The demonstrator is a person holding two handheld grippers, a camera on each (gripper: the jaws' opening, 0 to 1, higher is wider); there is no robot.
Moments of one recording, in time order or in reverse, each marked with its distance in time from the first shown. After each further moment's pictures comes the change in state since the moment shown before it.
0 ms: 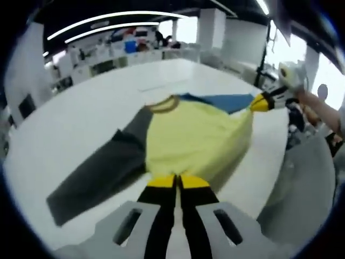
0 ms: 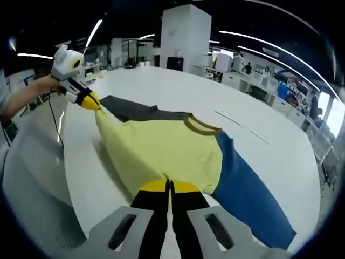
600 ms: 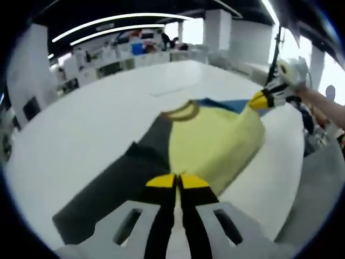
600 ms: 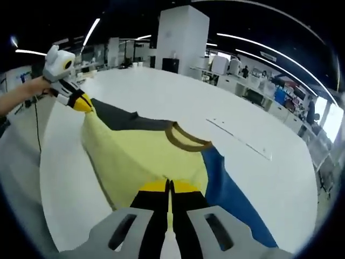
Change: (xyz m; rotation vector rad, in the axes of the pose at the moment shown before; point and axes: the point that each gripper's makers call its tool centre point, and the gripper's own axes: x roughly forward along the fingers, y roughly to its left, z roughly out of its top) left arm 0.044 0.049 0.021 0.021 -0.009 0.056; right arm 0.066 -0.052 0.025 -0.050 0.005 -0.040
